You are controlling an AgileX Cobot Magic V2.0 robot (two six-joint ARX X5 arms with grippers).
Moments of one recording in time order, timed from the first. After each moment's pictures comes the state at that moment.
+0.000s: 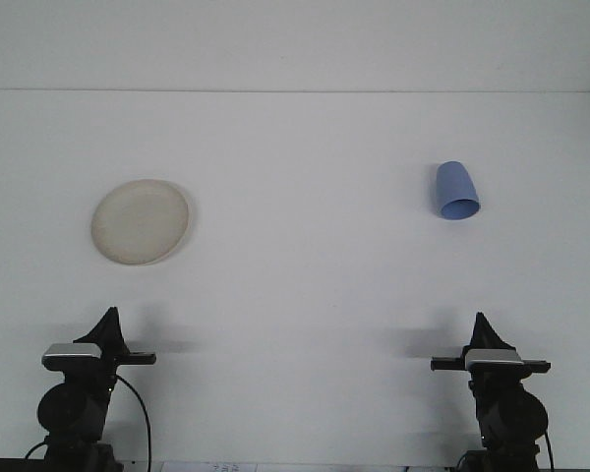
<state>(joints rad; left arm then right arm) -0.07 0.00 0.03 -0.01 -0.11 0.01 0.02 0.00 0.01 -0.11 0.07 -0.06</state>
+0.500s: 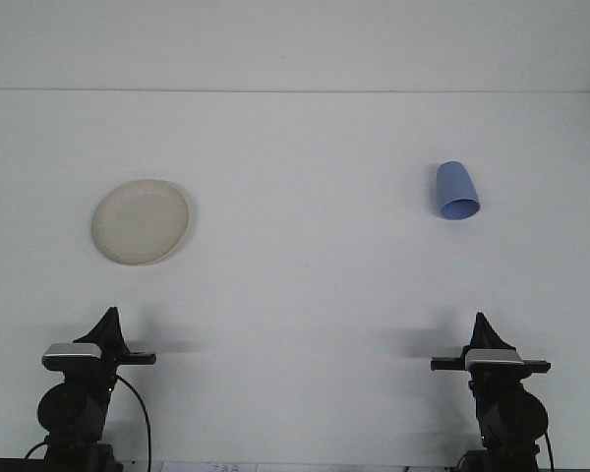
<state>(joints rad) -0.07 0.00 0.03 -0.01 -0.11 0.01 0.02 0.00 0.01 -0.11 0.07 -0.06</state>
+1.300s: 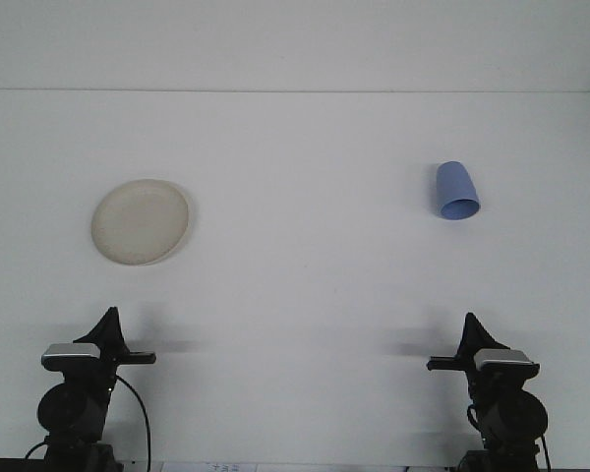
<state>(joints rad) -0.07 0.00 0.03 -0.01 -0.11 -0.01 0.02 0.00 0.01 -0.12 -0.02 0.21</state>
